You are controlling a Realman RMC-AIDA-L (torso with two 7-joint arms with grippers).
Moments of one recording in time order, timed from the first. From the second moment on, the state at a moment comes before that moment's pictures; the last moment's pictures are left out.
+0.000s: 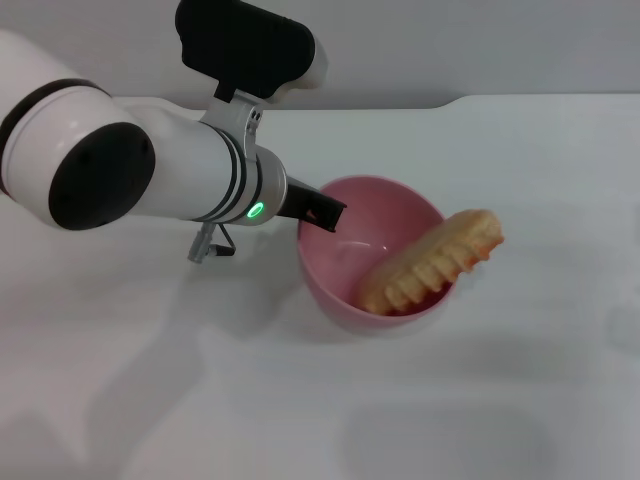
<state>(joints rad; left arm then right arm) -0.61 -2.07 1.93 1.36 -0.39 -0.95 -0.14 -0.06 2.09 -2.04 -1.04 0.94 -0.87 -0.83</state>
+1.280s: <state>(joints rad) -0.50 -2.06 1.93 1.19 -0.49 -0.70 -0.13 -0.03 2.08 -2.08 -1.02 1.01 -0.82 -0.82</state>
